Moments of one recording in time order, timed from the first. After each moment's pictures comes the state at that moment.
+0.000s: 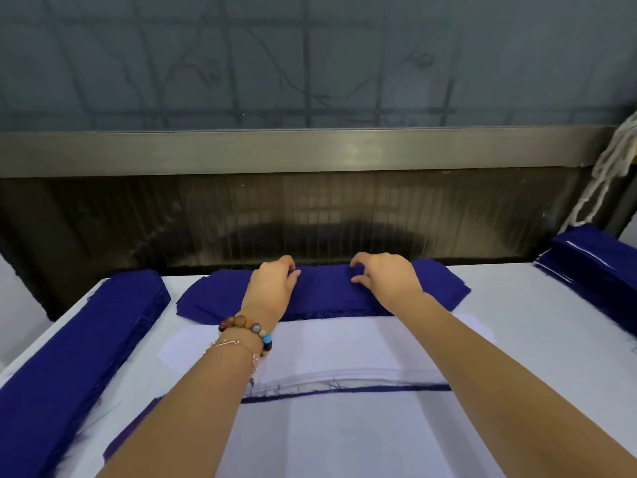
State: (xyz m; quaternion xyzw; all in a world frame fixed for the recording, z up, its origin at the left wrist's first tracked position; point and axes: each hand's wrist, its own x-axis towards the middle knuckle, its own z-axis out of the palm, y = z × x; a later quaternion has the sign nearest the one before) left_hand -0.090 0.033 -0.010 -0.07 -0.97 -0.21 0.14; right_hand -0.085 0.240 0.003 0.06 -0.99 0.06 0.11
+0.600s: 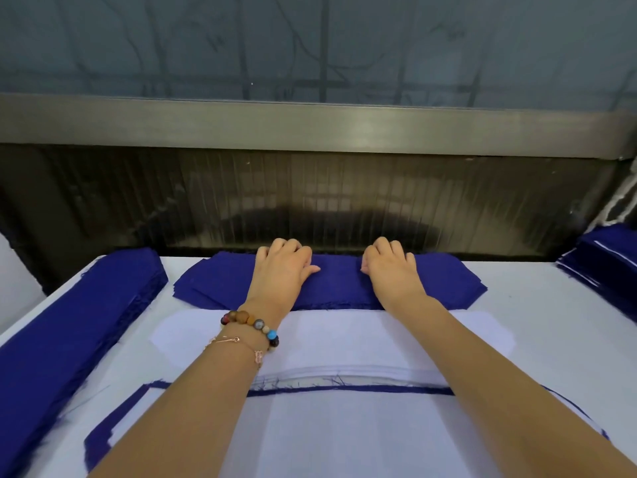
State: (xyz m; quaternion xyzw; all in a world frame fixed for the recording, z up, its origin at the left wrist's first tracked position) left_hand -0.102 0.038 -0.030 -0.15 -0.96 -0.09 0.23; right_hand -0.088 0.230 -0.022 0.06 -0.98 0.02 0.17
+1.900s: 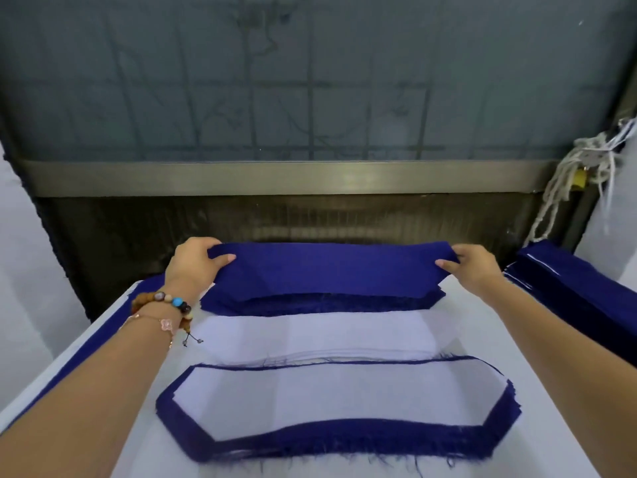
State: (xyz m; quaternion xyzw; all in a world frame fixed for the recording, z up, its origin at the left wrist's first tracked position) left_hand -0.033 -0.075 0.073 0.03 -0.93 -0.32 0.18; right_hand -0.014 0.365 0.054 -0.12 -0.92 0.32 0.17
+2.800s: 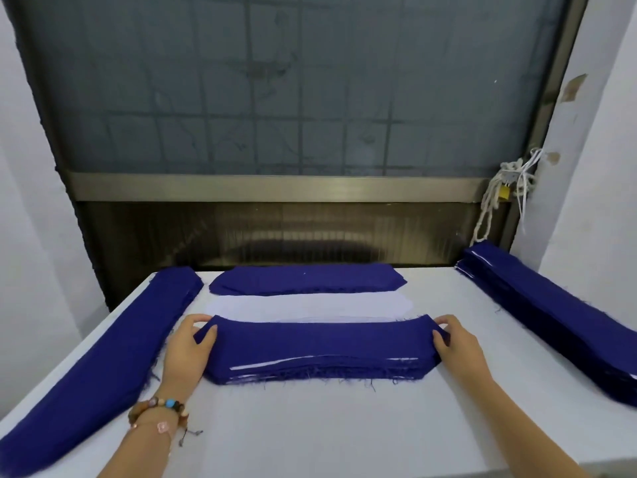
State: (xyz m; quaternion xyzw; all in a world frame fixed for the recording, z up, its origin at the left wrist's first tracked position) left_hand 0.119 -0.087 -0.043 0.07 -0.85 -0.47 0.23; right_hand 0.160 0.369 -0.045 -0.12 -0.91 0.35 0.18
